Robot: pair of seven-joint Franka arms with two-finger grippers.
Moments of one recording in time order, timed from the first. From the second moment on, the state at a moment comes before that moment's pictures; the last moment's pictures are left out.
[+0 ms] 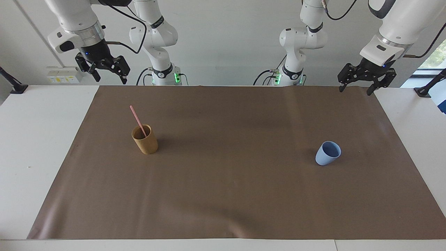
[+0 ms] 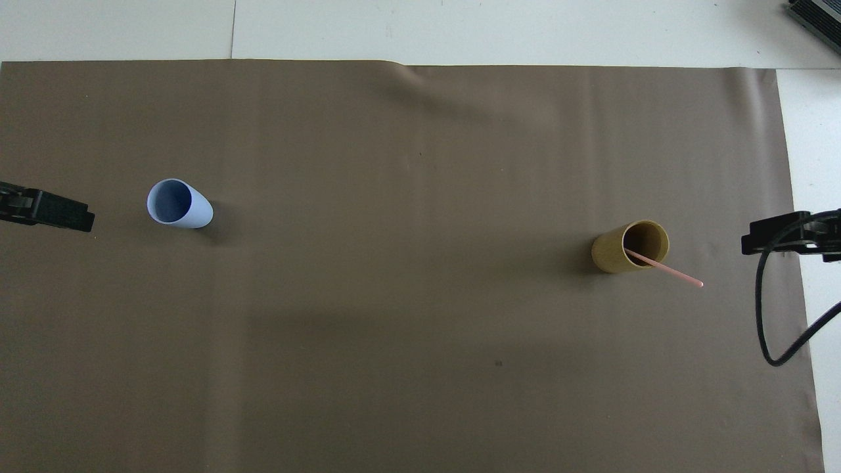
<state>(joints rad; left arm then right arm) -0.11 0.00 0.04 -1.50 -0.01 1.50 0.16 0.03 -0.09 -0.05 -1.61 0.00 1.49 0.09</state>
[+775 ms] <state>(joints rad) -0.11 0.00 0.04 -1.50 -0.01 1.50 0.16 0.03 -0.09 -0.05 -1.59 -0.03 1.45 0.09</state>
